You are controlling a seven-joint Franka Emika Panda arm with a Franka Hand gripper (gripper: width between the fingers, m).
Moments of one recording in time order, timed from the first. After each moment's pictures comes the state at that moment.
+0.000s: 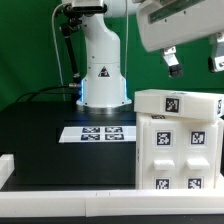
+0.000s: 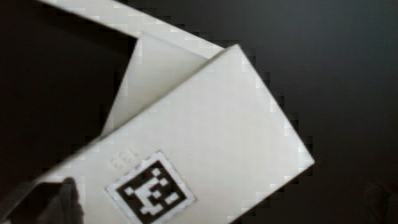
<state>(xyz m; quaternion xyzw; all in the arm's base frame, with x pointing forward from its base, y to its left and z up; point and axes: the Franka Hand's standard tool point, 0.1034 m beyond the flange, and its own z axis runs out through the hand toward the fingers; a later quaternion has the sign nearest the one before) 0.630 0.100 0.197 -0.87 0.49 -0.02 0.12</state>
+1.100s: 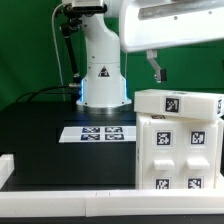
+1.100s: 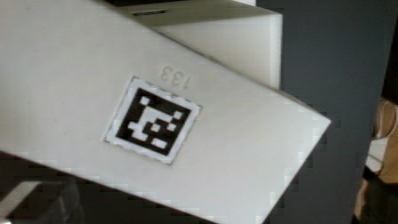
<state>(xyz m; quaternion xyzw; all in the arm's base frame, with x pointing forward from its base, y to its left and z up) 0.631 0.101 0.194 -1.00 0.00 -0.07 0.06</state>
